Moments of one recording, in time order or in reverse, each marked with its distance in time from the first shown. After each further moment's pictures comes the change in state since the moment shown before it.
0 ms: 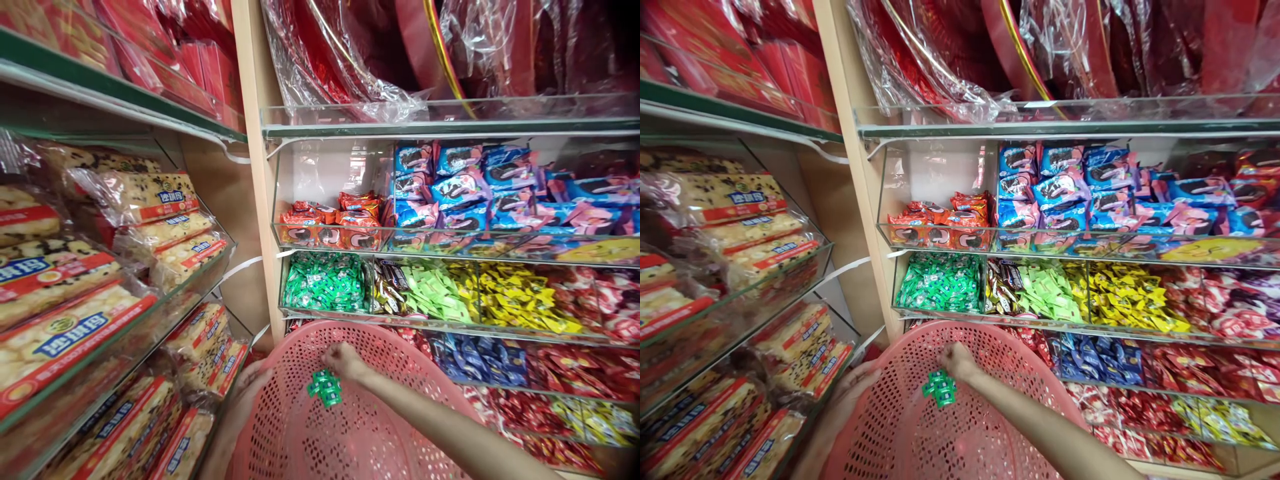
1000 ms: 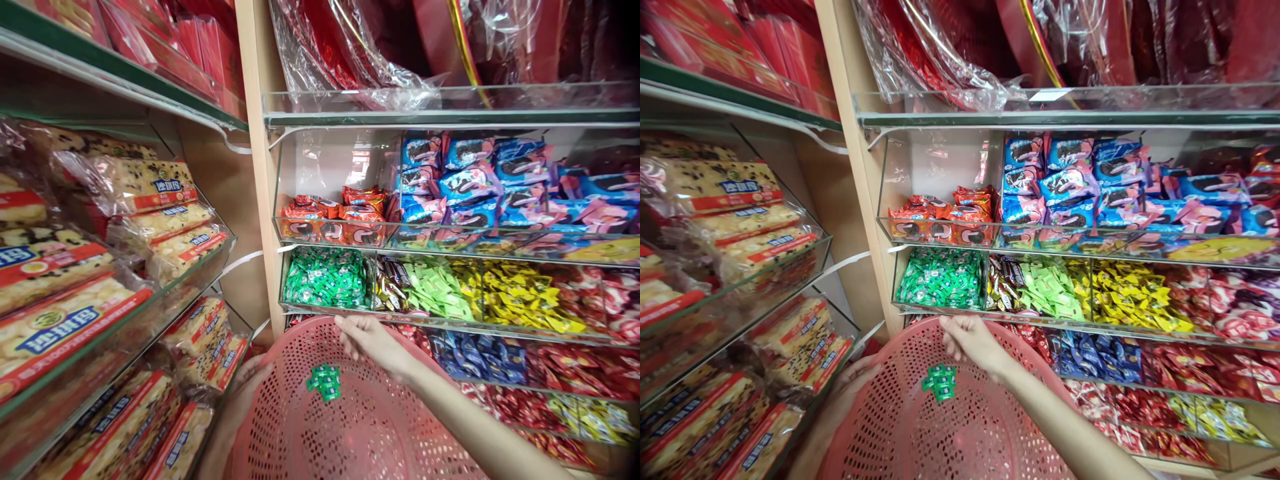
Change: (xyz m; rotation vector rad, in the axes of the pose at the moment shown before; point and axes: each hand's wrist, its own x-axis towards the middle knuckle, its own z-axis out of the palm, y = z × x) left_hand 0.008 -0.011 -0.010 -0.008 -0.066 -0.008; right_hand -0.065 -0.075 -0.061 0.329 -0.056 -0.225
